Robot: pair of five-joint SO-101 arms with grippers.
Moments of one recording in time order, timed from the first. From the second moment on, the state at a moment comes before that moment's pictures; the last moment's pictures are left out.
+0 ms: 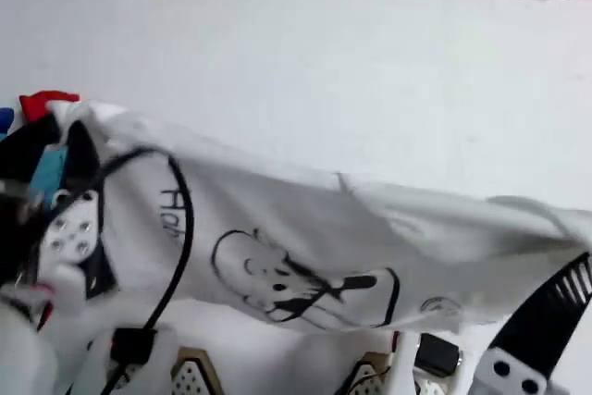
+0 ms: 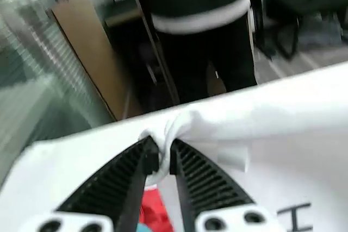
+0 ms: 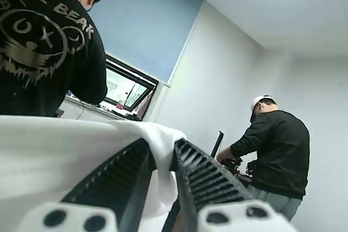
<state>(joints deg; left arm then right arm) -6.9 -47.6 -24.7 99.3 -14.0 19.2 -71.2 -18.1 71.2 24.7</state>
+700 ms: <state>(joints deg) -6.9 -58.2 -16.7 97.7 -11.7 19.2 -74.3 -17.8 71.1 25.1</state>
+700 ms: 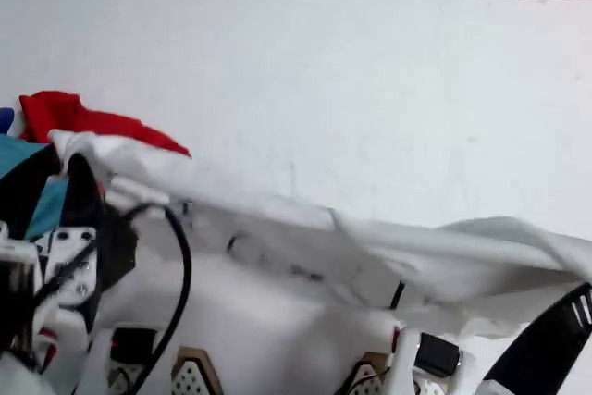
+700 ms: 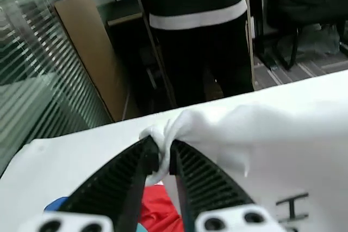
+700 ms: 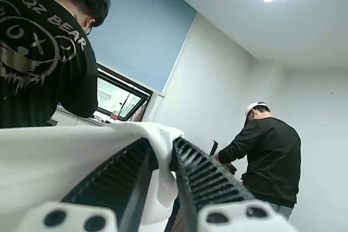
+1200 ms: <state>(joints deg) -5.3 -40.4 18.5 71.8 -11.7 13.7 -58.2 14.3 61.8 25.1</state>
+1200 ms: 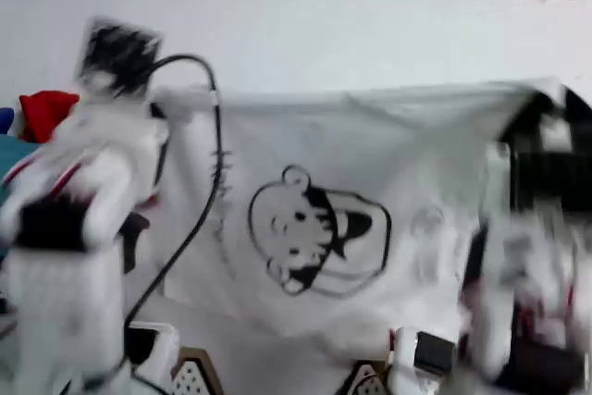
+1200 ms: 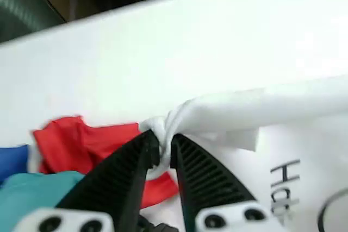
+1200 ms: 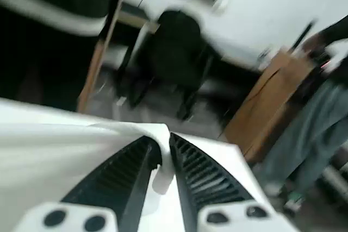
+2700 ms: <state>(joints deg) -5.6 46.6 -63.6 101.4 -17.4 3.9 17.5 -32.6 95.0 25.4</state>
